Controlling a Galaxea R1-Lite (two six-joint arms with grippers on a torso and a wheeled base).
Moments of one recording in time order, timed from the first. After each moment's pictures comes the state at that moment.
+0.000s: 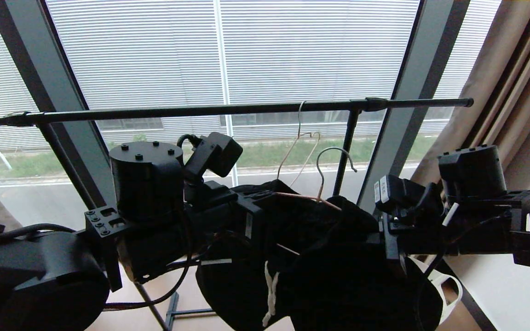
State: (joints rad) left arm -0.71 1.71 -0.79 -0.72 -0.09 -0.03; right arm 0.42 1.66 -0.80 -0.26 0.62 -0.61
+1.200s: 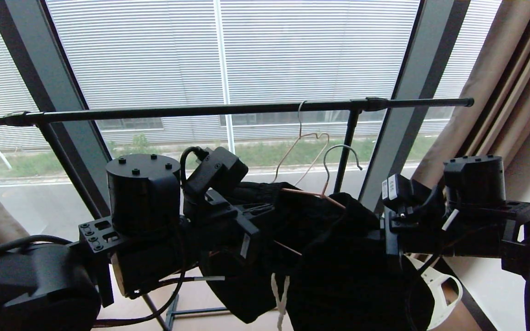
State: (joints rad) left arm -0.72 1.70 -0.73 -0.72 -0.12 0.10; right arm 0.37 1.70 -0.71 -0.48 0.68 -0.53
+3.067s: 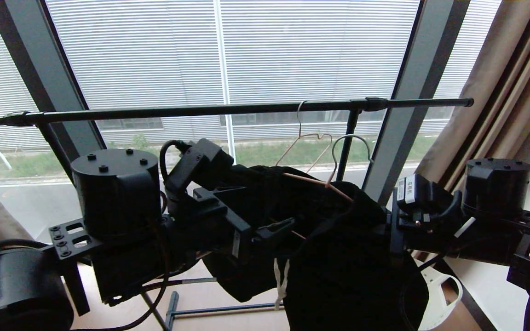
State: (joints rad) left arm -0.72 1.63 -0.70 -0.72 -0.12 0.03; right arm 0.36 1.69 -0.60 -0.76 0.67 -0.54
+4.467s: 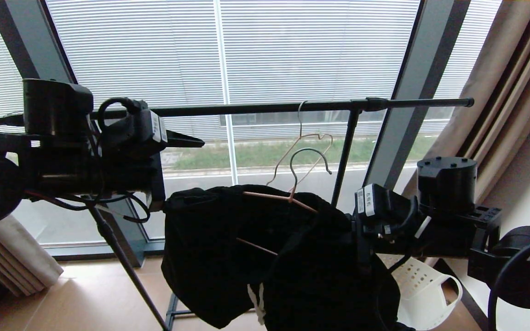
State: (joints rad) left arm -0.25 1.65 -1.06 -0.18 -0.74 0.93; right arm 0.50 1.78 -0.72 -0.68 0.70 -0.61
